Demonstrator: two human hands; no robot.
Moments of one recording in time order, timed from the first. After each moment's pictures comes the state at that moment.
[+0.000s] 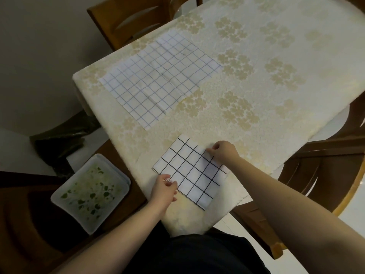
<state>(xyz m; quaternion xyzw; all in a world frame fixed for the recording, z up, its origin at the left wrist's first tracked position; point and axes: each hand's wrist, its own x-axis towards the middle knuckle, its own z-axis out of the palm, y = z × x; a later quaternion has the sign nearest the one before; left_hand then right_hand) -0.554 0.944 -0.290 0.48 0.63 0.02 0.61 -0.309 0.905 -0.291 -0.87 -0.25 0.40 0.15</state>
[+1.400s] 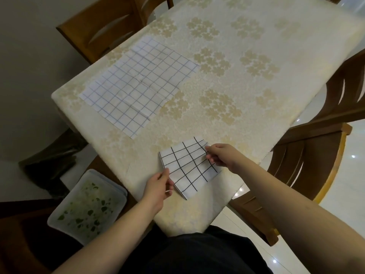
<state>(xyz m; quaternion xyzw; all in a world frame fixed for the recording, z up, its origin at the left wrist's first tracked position) -0.526 0.961 -0.273 0.38 0.60 0.05 0.70 -0.303 0.852 -0.263 -0.70 -0.08 0.55 0.44</state>
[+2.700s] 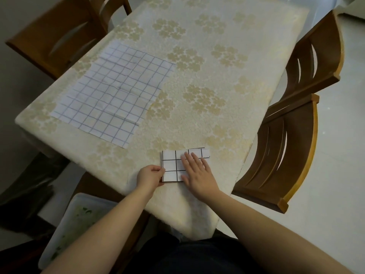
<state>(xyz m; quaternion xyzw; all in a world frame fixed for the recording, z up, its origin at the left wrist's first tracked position) -0.531 1.039 -0.323 0.60 0.53 -0.06 0.60 -0.451 0.862 -0.334 -0.89 -0.41 0.16 0.09</state>
